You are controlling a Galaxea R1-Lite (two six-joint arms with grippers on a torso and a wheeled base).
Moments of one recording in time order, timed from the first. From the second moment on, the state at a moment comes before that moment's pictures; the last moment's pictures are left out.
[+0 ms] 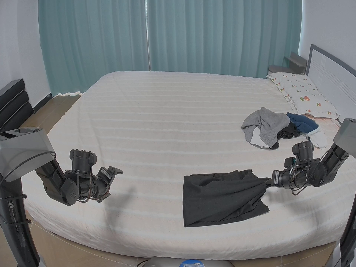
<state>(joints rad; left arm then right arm) -0.14 2.19 -0.71 -0.77 -0.12 -1.10 0.04 2.15 -0.78 -0.55 0.22 0.26</state>
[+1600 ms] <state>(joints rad) -0.14 2.19 -0.71 -0.77 -0.12 -1.10 0.04 2.31 -0.99 -0.50 0.42 0.66</state>
